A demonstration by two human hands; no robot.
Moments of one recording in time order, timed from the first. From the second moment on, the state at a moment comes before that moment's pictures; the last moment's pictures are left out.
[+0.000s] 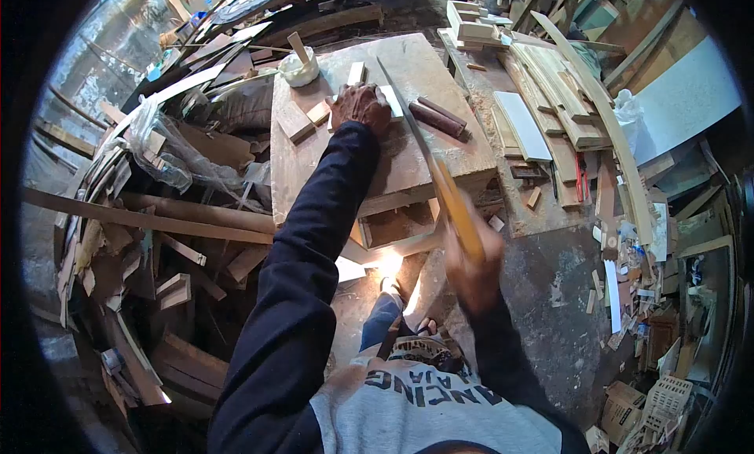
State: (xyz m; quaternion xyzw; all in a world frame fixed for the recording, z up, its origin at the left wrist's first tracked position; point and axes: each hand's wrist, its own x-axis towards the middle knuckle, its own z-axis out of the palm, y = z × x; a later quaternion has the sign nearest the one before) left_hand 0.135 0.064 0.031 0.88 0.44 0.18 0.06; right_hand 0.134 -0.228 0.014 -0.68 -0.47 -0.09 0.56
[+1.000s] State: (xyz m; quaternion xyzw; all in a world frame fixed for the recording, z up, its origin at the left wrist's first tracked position) left_hand 0.147 0.088 0.012 0.88 0.42 0.24 0.03; right_hand 0.148 -0.194 0.036 -0.73 -0.39 0.06 0.56
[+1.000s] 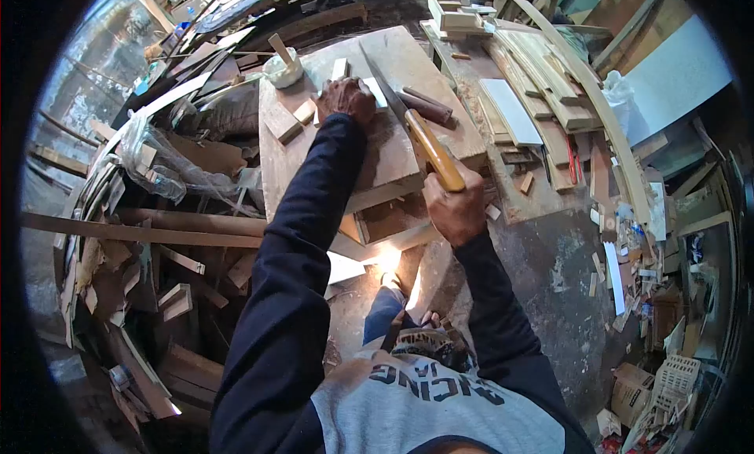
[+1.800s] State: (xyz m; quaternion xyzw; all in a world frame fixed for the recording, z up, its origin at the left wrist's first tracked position) left_hand 0.138 0.071 0.031 0.88 0.45 0.17 0.04; right_hand 0.150 -0.174 0.034 -0.70 -0.40 0.03 0.59
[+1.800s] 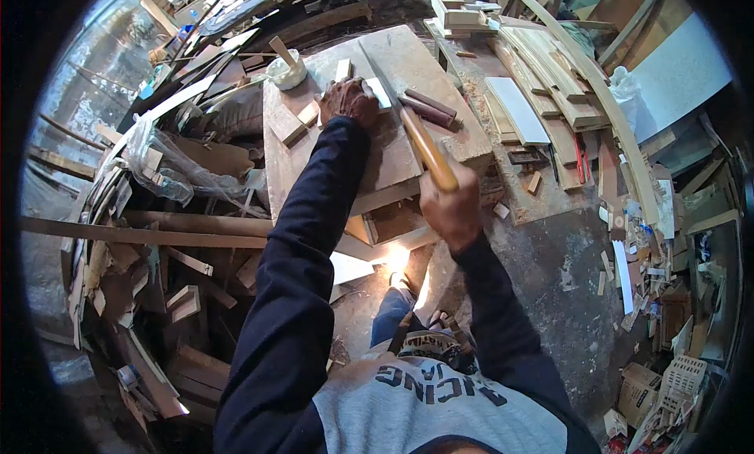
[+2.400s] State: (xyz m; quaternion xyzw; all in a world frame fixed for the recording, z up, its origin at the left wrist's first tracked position) left_hand 0.145 0.086 0.028 0.87 0.45 0.20 0.06; right_hand 0.127 -0.236 0.060 -0.72 -0.40 0.10 0.56
